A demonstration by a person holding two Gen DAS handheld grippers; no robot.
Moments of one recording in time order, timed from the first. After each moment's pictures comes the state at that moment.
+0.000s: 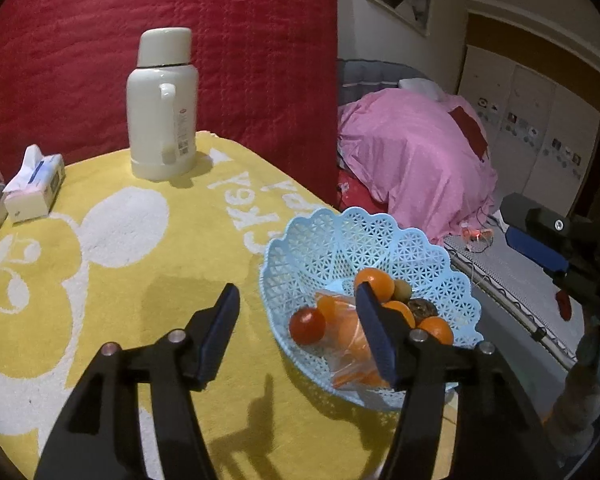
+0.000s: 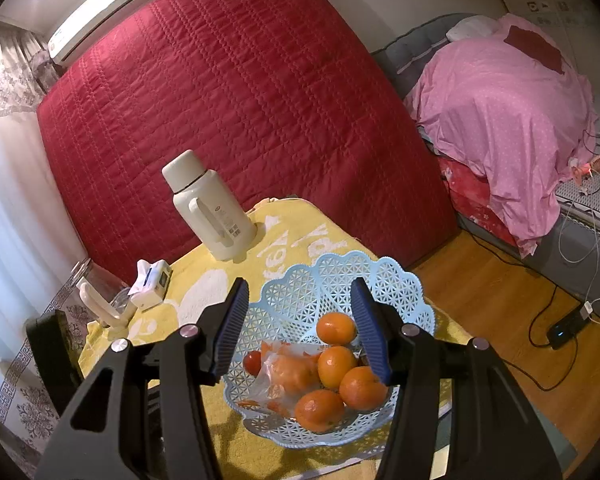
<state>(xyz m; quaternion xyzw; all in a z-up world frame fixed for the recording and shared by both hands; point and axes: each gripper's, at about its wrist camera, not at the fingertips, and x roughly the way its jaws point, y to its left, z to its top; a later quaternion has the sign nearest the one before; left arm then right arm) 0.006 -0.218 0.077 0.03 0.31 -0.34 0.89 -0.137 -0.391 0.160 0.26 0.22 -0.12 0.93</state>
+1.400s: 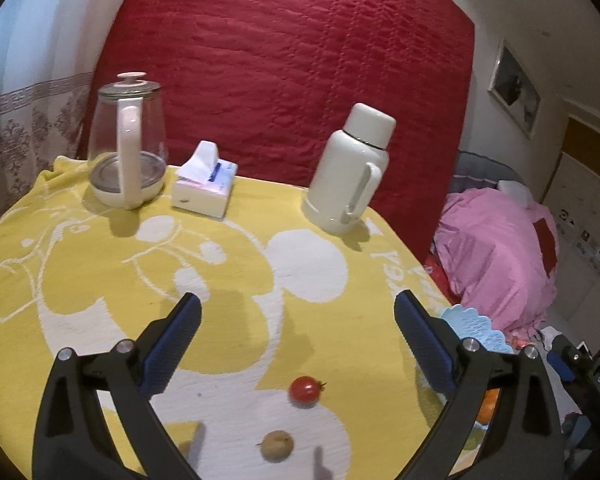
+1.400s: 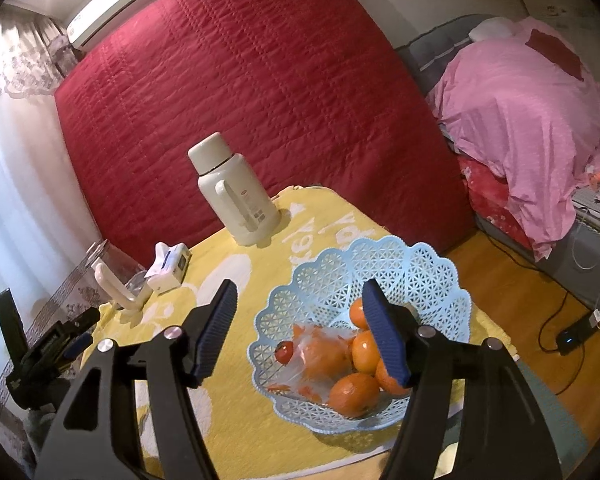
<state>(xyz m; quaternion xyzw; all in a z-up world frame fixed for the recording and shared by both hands) 0.024 -0.031 0.122 -0.11 0.27 -0.16 0.94 -0.133 -0.361 0.159 0.24 0.23 -0.08 0.94</state>
